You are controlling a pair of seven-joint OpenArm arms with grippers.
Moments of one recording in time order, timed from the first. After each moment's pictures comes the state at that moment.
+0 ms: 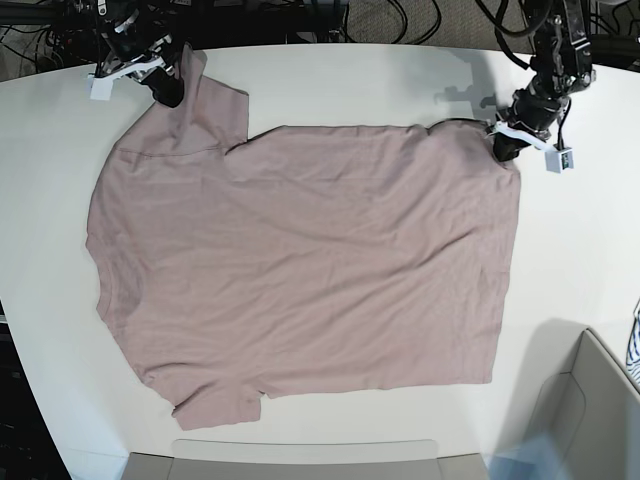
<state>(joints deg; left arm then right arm) 26.7 -17.6 -21.0 87.1 -44.8 -9.7 36.7 -39.6 15.3 14.3 91.7 62.9 18.1 -23.4</state>
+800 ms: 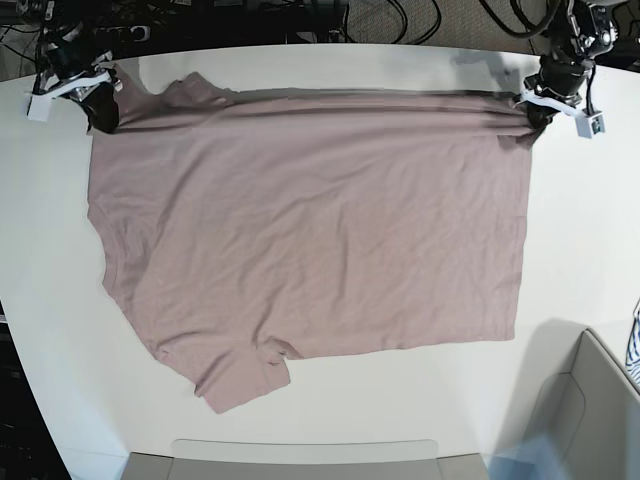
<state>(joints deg) 33.2 -15.6 -31.1 100.4 -42.1 -7.8 41.7 -40.2 15.0 32.7 107.9 57.9 16.7 -35.0</state>
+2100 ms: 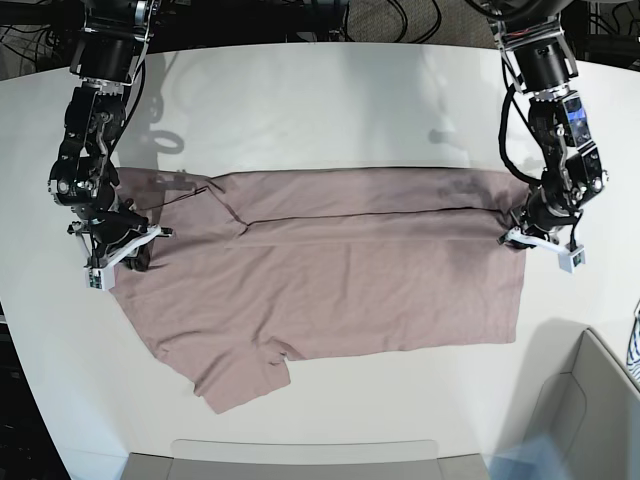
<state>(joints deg) -5.7 -15.7 -24.1 78.7 -31.0 -2.4 52.2 6.3 13.4 14.5 84.1 18.4 16.9 -44.3</state>
